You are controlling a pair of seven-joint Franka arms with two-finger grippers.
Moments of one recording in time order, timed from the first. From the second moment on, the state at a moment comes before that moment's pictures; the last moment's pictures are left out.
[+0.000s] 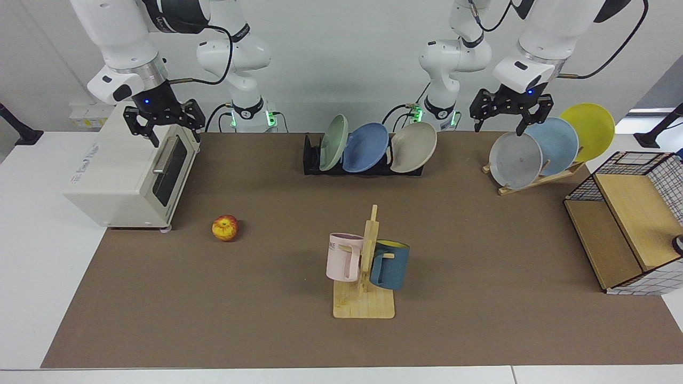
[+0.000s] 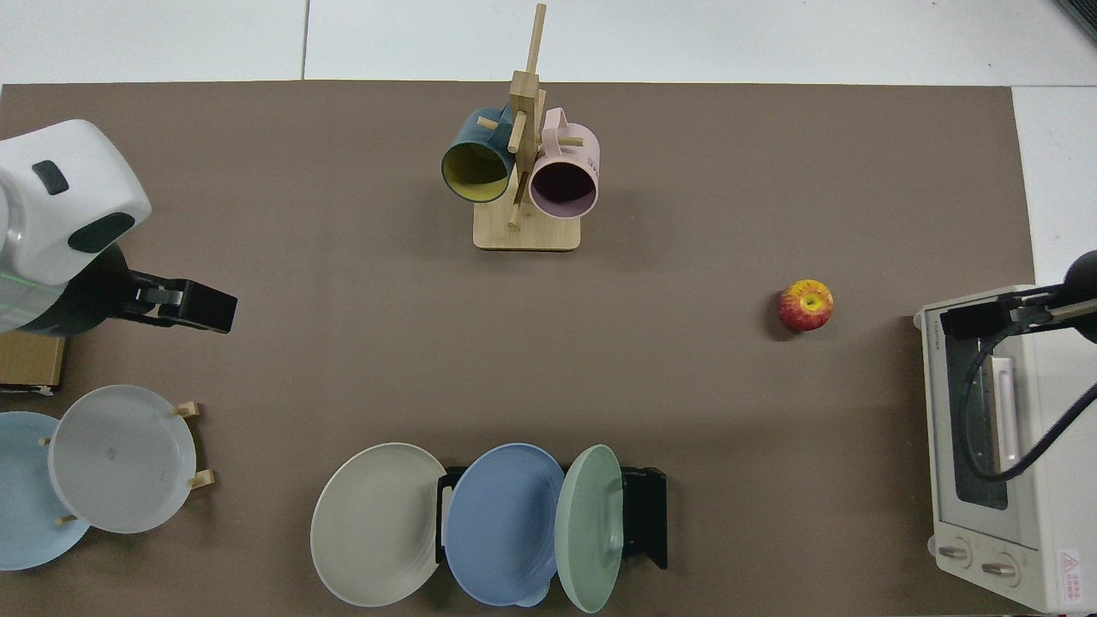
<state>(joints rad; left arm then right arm) -0.05 0.00 -0.13 -1.48 0.01 1.46 0.01 0.11 -0.12 -0.13 -1.76 -0.01 1.68 -0.17</state>
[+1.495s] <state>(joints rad) -0.07 -0.19 -0.25 -1.84 -0.08 1.60 0.01 0.11 -0.12 -0.13 -1.76 -0.01 1.68 -0.17</state>
